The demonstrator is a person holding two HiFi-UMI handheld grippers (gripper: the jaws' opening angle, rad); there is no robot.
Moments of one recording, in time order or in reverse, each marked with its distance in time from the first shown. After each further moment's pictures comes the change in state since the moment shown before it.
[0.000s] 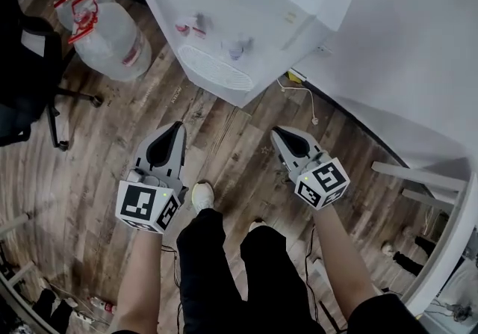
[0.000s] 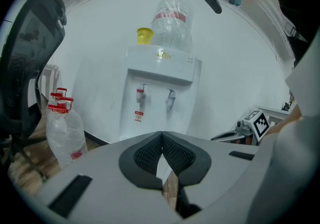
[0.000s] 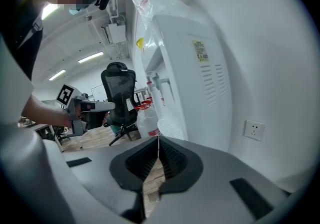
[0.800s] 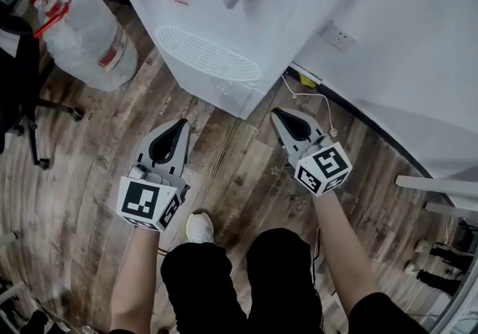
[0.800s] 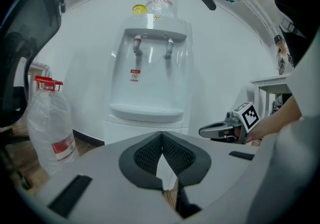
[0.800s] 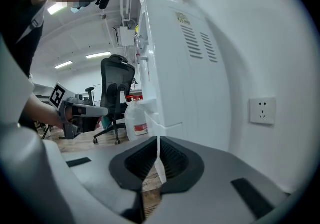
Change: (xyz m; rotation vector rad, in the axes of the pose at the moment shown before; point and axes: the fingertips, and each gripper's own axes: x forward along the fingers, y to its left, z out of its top) left arm 0.089 0.030 -0.152 0.128 -0.073 -0.052; right arm 0.098 -0.084 -0.114 -0.131 -0.143 -0.033
